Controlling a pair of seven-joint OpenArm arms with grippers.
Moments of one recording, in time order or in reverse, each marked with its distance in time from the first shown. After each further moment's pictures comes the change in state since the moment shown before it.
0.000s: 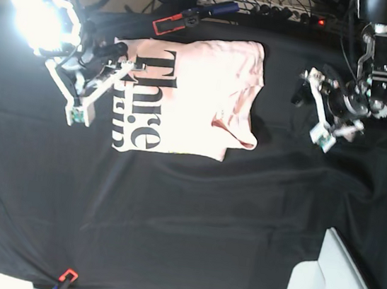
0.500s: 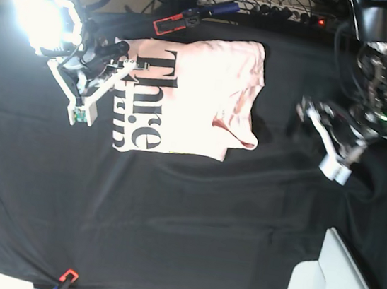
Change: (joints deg) left arm -4.8 0.7 -7.3 1.7 -22.8 0.7 12.0; right arm 0.0 -0.3 -0.3 0.0 0.1 0.0 0.0
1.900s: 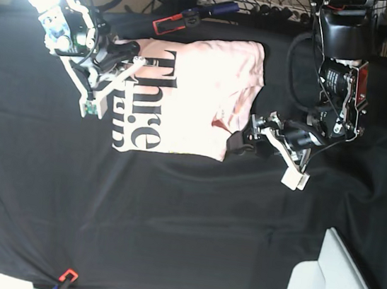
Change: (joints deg) left arm -7.8 9.1 4.4 -13.6 -16.9 0.3 4.2; right arm 0.3 -3.6 -0.2 -6.4 0.0 0.0 0.1
